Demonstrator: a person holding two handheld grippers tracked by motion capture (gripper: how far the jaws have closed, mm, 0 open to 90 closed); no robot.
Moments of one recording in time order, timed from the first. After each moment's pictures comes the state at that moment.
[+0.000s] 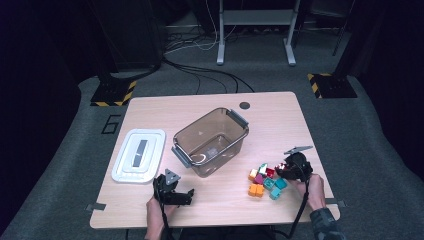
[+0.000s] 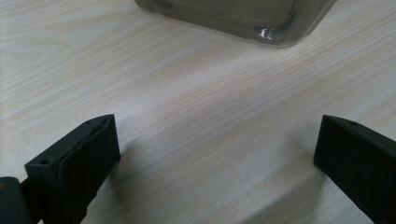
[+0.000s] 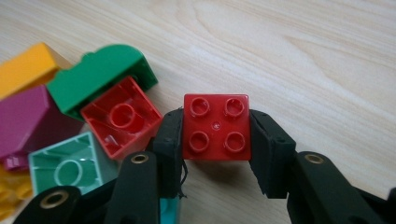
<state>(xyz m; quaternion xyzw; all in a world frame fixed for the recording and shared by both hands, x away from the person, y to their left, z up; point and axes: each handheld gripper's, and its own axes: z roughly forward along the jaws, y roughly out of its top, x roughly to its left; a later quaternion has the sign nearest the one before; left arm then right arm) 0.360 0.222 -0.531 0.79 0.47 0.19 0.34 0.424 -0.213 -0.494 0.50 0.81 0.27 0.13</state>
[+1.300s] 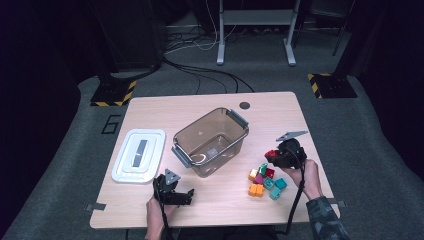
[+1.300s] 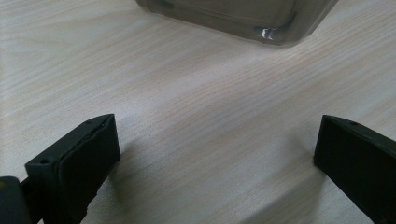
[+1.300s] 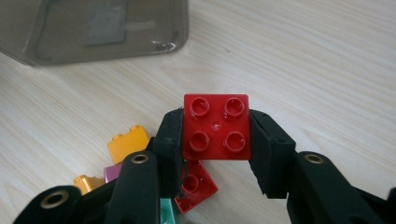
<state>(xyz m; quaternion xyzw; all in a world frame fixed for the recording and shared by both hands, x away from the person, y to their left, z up) 0.360 0.223 -0.531 0.80 0.47 0.20 0.33 0.434 -0.181 -0.432 0.44 0.83 0.32 0.15</state>
